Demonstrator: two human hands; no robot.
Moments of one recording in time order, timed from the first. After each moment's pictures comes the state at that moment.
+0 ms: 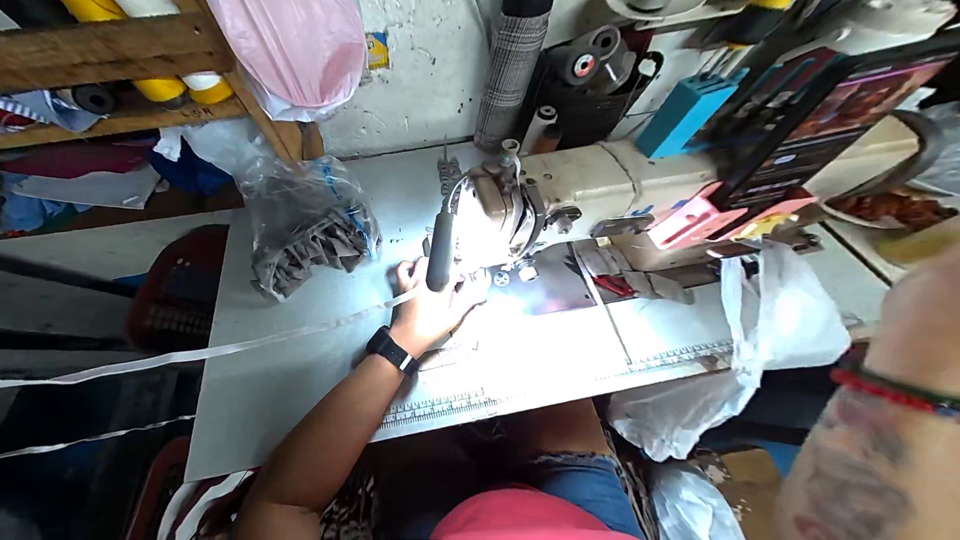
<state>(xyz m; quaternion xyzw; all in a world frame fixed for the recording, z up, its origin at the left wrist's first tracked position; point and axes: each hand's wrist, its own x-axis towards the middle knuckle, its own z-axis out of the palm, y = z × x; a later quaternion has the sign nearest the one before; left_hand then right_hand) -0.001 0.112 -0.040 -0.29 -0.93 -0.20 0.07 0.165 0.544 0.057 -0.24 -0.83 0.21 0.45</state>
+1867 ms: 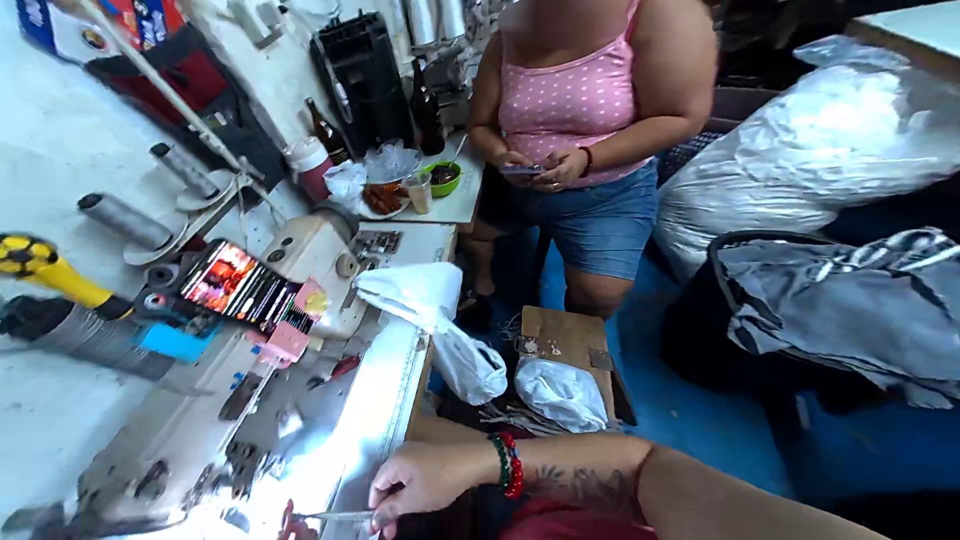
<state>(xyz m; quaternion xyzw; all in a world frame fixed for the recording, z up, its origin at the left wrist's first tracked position) 0.070 0.161 -0.008 -0.14 -0.55 -0.74 -0.37 0.233 0.357 -0.003 0.04 -0.78 0.63 0.00</state>
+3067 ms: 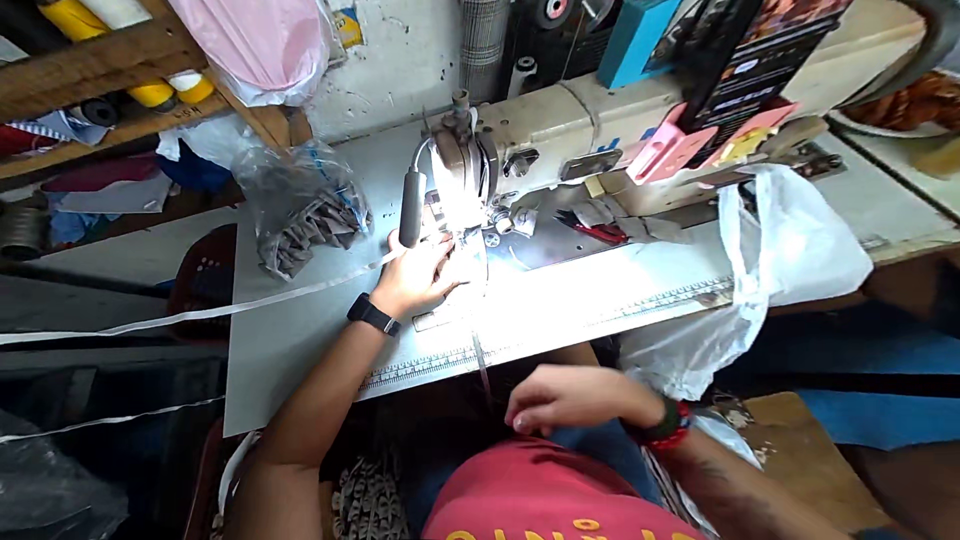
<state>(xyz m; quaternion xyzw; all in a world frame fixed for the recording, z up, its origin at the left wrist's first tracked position) -0.021 0.097 -0.031 -0.44 -0.89 -0.10 0.04 0.187 0.326 -0.033 0.22 -0.78 0.44 -0.39</state>
